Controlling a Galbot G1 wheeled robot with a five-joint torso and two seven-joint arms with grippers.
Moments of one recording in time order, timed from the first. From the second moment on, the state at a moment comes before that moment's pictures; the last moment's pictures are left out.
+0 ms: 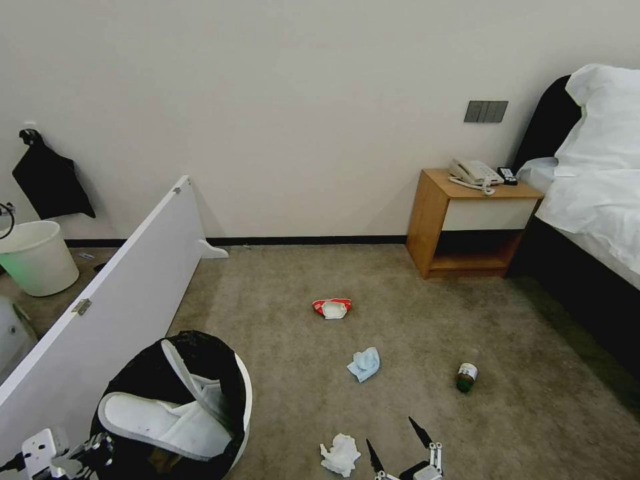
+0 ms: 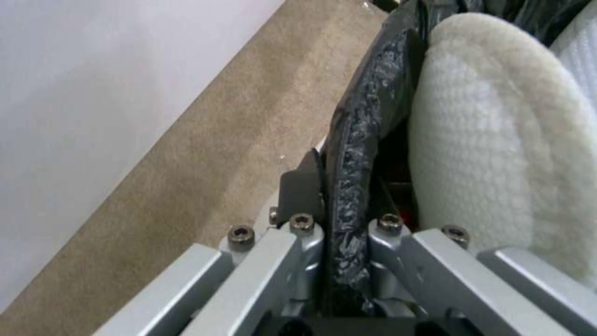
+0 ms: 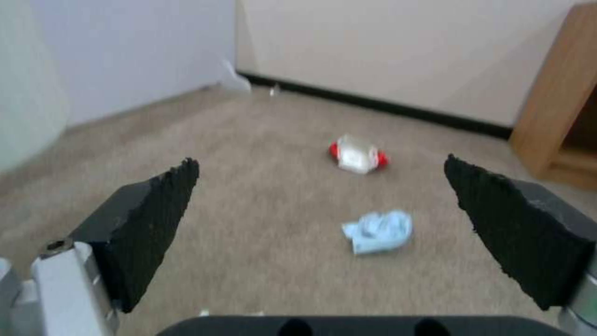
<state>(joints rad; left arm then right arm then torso) 1.90 -1.38 -1.07 -2.42 -1.01 0.58 -0.26 -1.74 1.40 0.45 1.80 -0.04 0.41 -0.22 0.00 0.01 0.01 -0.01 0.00</state>
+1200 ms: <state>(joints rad) 1.91 -1.40 -1.08 -2.48 -0.97 0.60 -0.30 -1.29 1.08 -0.04 1.68 0.33 -0.31 0.04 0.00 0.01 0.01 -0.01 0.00</state>
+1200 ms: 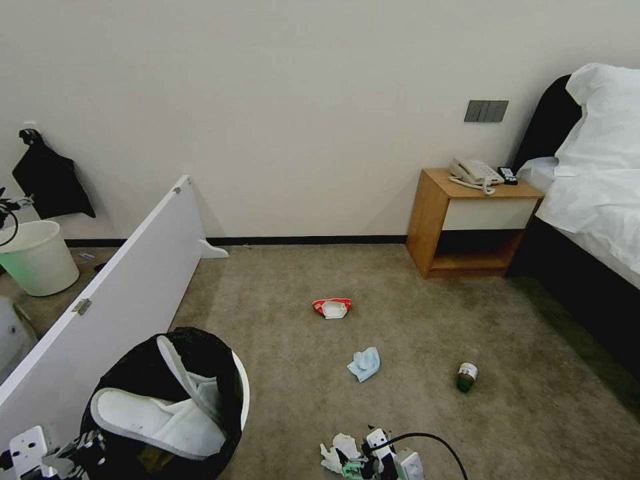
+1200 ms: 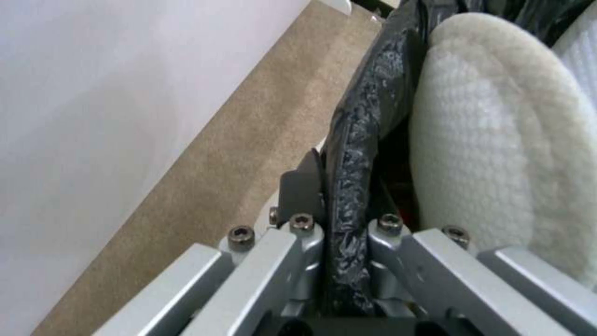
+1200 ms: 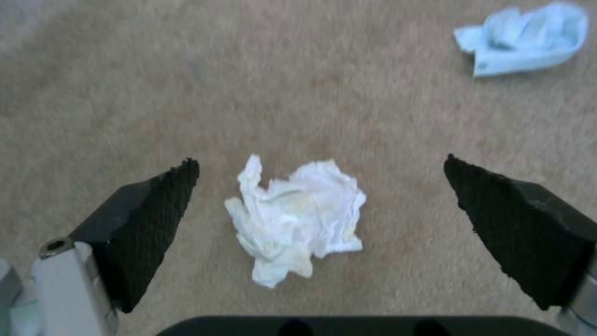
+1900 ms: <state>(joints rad) 1.90 -1.39 -1.07 -2.47 -0.97 0.60 -0.30 -1.19 1.22 -0.09 1.50 0.34 -0.43 0.04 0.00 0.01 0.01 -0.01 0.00</state>
